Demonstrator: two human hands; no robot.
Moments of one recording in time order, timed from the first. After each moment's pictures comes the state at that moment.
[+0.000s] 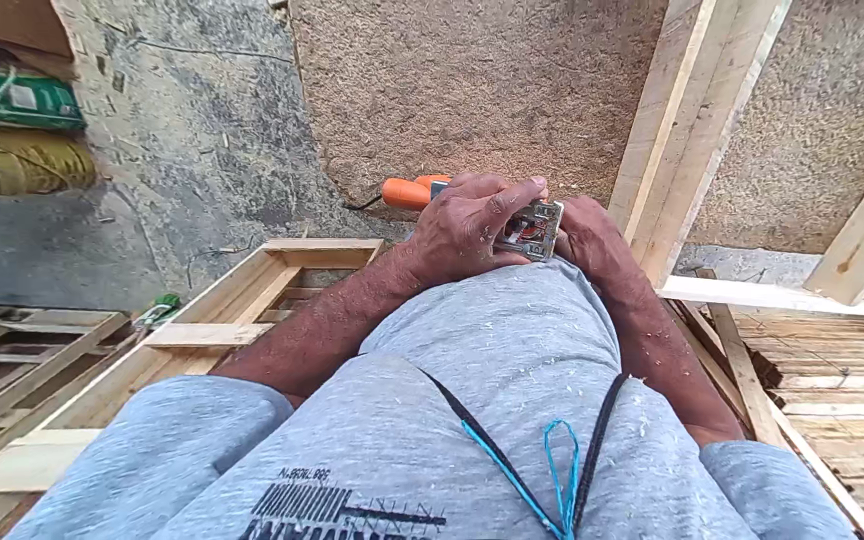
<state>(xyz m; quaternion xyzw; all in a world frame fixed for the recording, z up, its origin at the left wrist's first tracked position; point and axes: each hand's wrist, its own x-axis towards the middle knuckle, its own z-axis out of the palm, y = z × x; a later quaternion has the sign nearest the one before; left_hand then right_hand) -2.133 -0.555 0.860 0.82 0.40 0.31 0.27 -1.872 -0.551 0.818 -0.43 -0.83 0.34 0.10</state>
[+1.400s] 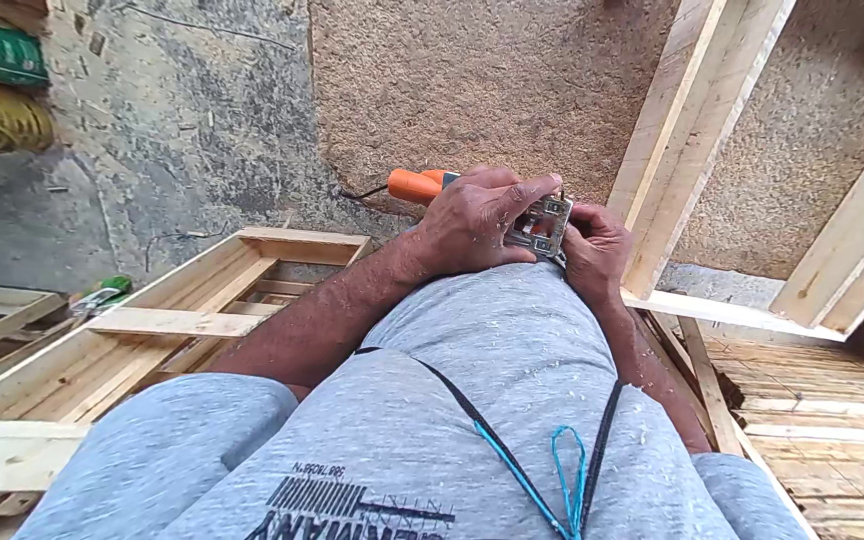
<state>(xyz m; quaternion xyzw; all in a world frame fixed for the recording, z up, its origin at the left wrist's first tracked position) -2.129 -0.554 0.864 0.81 0.41 0.30 0.27 -1.906 -0.573 0.851 -0.54 -0.48 0.56 0.41</state>
